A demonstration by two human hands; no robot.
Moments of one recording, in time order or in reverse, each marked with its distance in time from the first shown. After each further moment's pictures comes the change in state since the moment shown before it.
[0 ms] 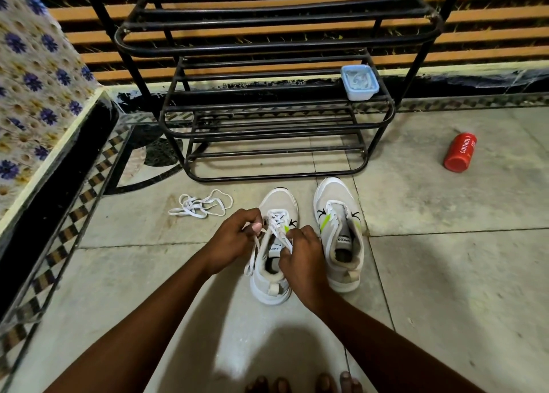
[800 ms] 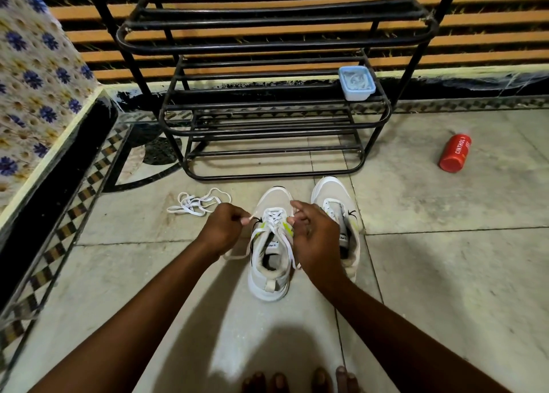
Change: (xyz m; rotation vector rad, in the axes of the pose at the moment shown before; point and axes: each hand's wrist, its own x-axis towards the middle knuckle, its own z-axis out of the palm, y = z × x) left_hand 0.010 0.012 -0.005 0.098 0.237 -0.253; right_hand 0.018 -0.008 -0.043 0.419 0.213 -0.163
